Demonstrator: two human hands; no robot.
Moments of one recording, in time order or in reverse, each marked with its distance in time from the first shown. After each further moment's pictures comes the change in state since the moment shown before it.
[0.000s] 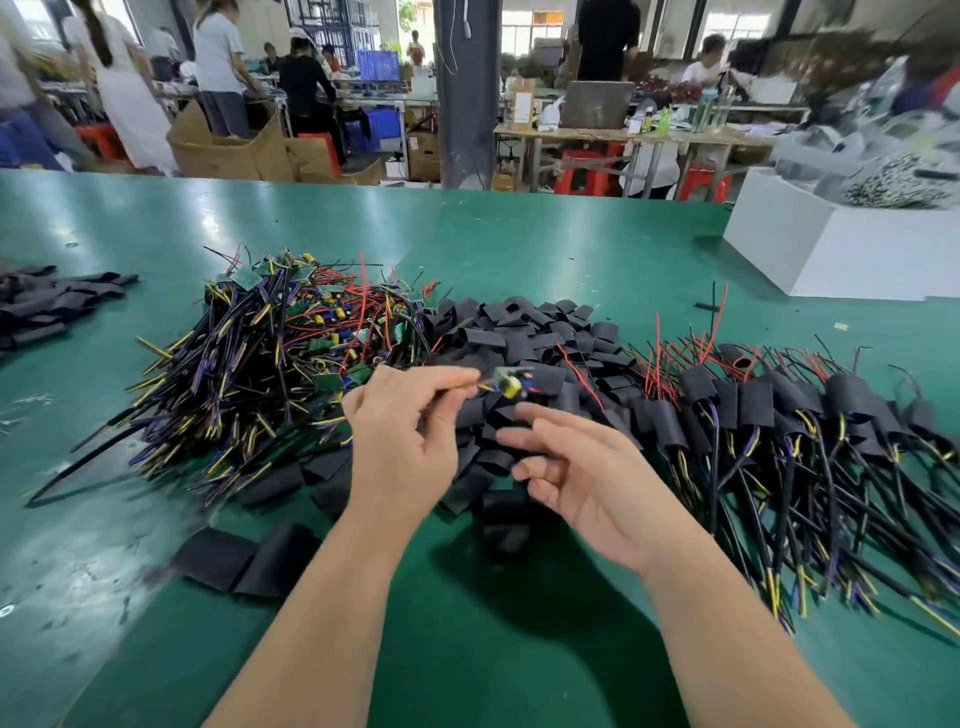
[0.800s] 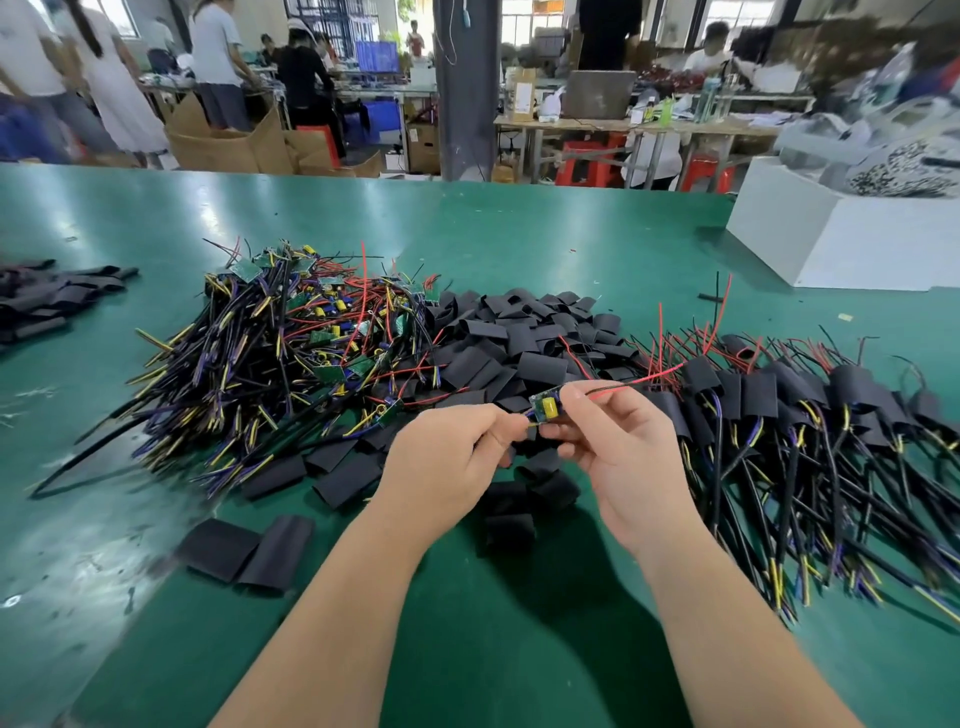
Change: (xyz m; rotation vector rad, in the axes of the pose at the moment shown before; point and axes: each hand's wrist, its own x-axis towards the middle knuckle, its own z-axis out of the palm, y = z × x) left_hand -0.011 0.000 0.011 -0.042 -0.449 -0.008; right_hand 0.000 -0.001 -0.001 -0.184 0.219 -0.390
